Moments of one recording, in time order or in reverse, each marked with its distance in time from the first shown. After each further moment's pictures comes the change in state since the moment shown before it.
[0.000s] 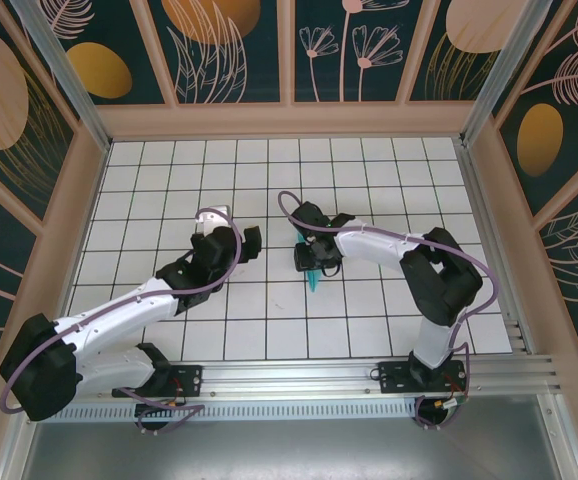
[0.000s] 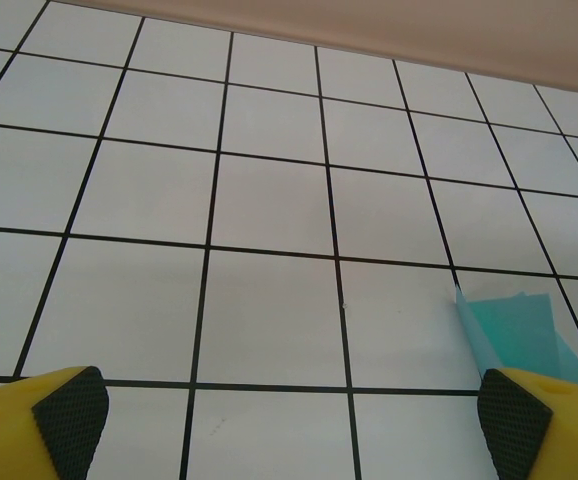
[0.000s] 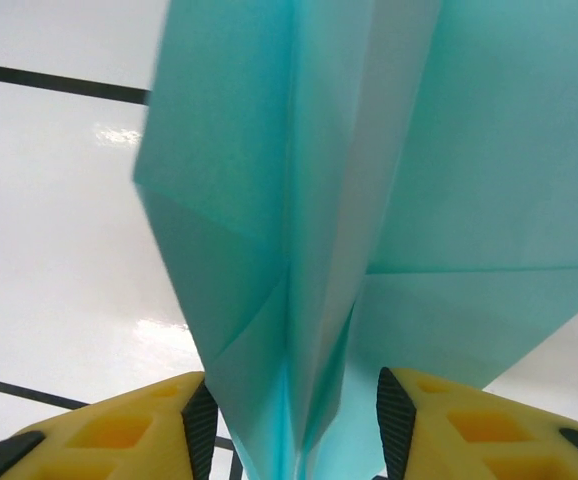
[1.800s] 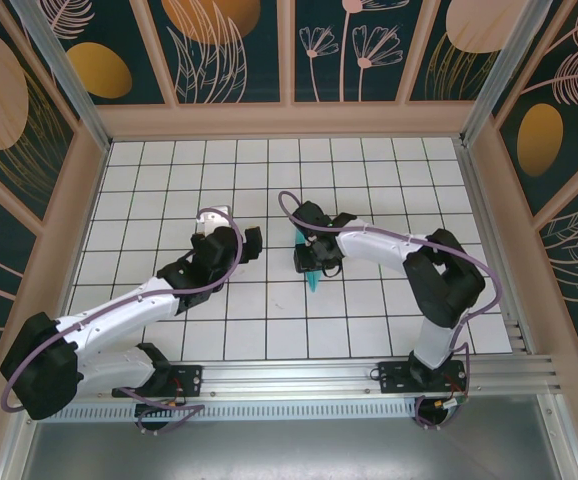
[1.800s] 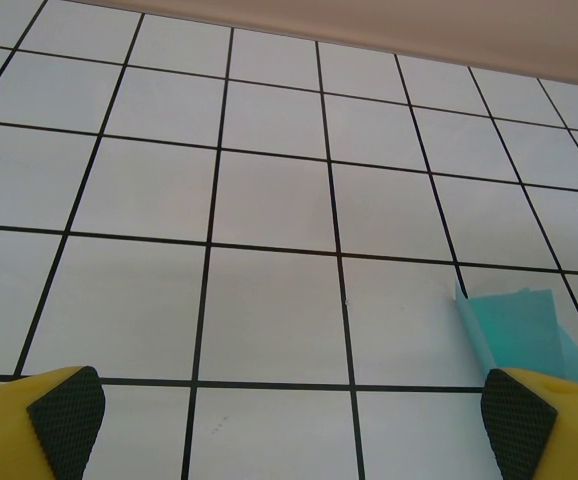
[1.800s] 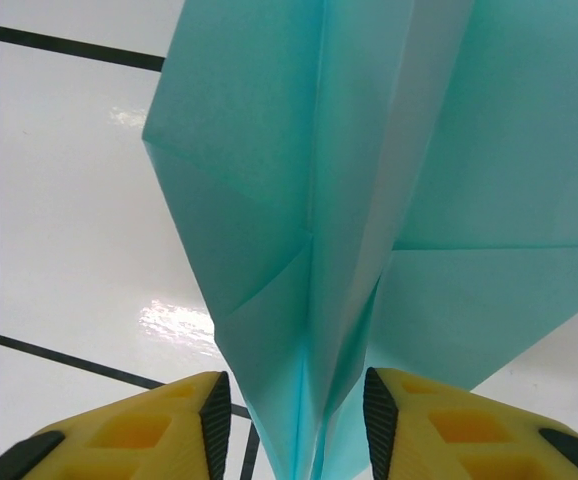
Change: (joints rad) left arm 0.000 0.010 0.000 0.000 0.000 0.004; right arm 0.000 -0.014 -0.003 -0.018 -0.047 -0.026
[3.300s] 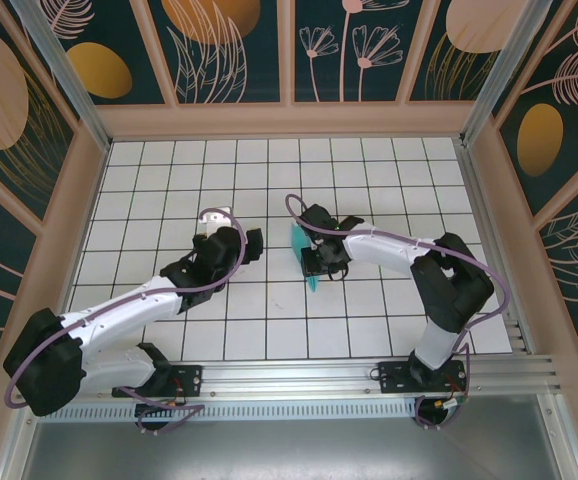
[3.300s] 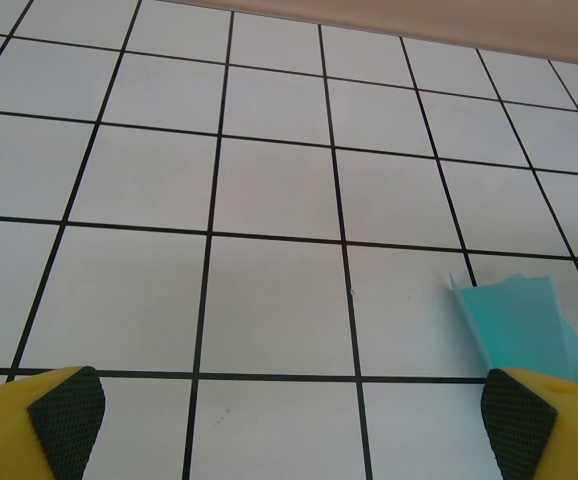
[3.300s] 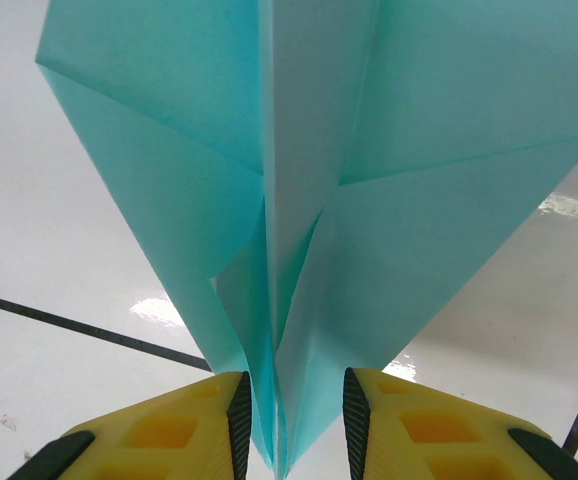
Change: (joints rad) left arm 0.000 0.027 0.000 0.000 0.007 0.000; right arm -0.019 -0.055 -0.066 0.007 -0.035 -0.008
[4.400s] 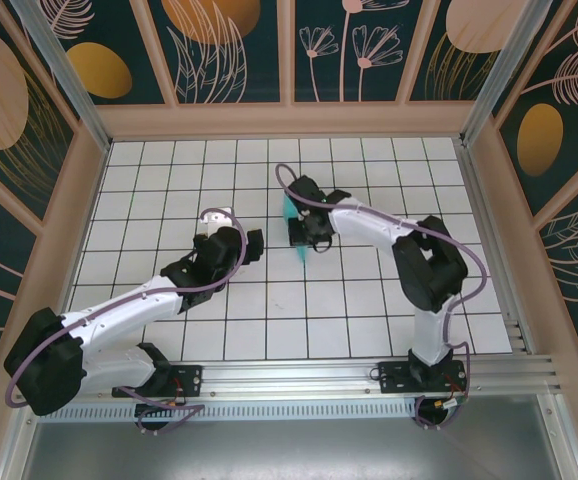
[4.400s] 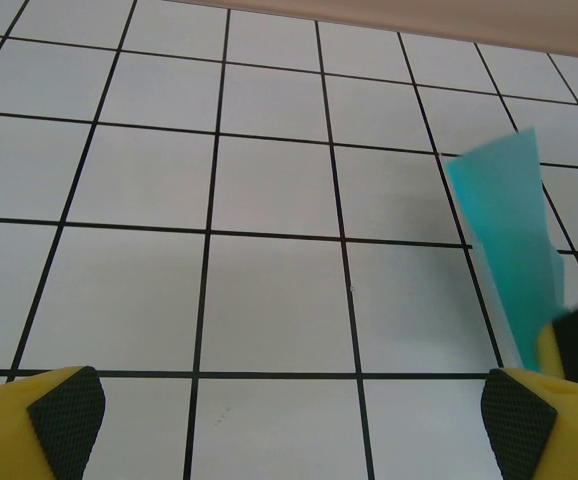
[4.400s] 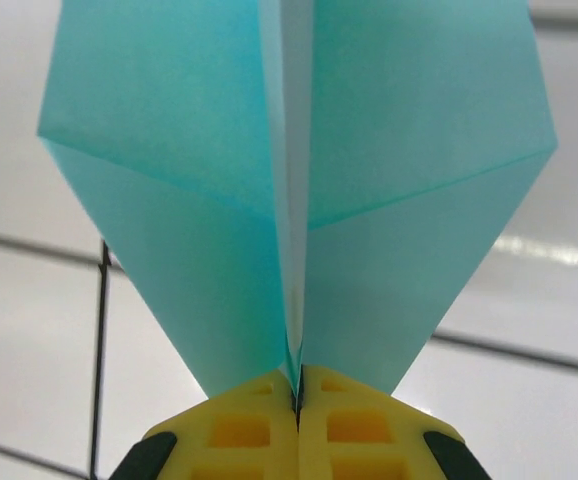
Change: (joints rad) left arm 0.000 0.000 0.001 -0.001 0.002 0.015; right arm -0.055 0.217 0.365 -0.050 0.039 0.005
